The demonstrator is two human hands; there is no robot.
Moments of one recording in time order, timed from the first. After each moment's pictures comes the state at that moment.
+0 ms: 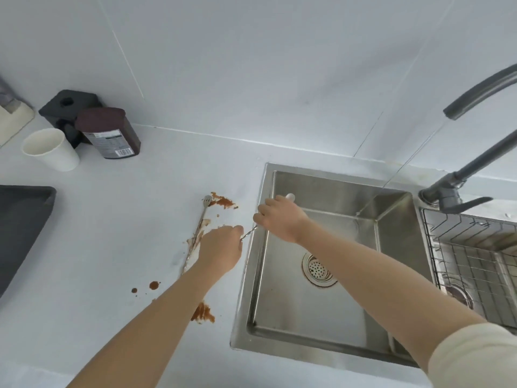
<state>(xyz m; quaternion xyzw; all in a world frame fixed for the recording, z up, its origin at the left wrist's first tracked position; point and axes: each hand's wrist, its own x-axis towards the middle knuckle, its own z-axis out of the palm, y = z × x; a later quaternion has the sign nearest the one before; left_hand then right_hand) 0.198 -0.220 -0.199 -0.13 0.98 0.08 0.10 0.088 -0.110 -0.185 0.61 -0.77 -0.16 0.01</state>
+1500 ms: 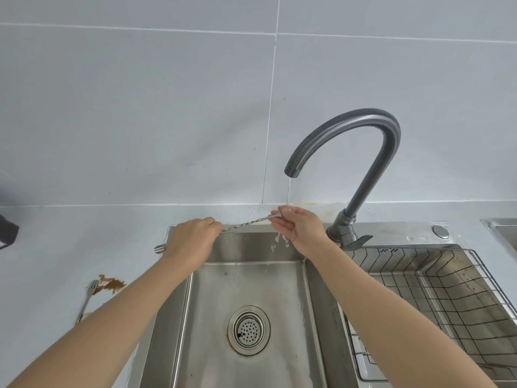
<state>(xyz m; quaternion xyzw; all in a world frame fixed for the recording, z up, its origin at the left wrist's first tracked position) 0.020 -0.115 -0.143 0.07 0.99 -0.03 -0.08 -0.052 0.090 -0.142 -0.13 -0.53 0.80 -0.23</state>
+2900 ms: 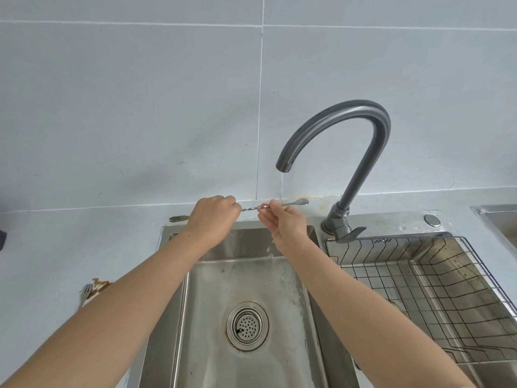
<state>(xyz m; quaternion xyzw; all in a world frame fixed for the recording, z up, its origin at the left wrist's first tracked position) -0.008 -0.069 -0.096 0.12 0.98 -0.13 0.02 -0.043 0.064 -0.147 -0.20 -0.44 0.86 -0.15</state>
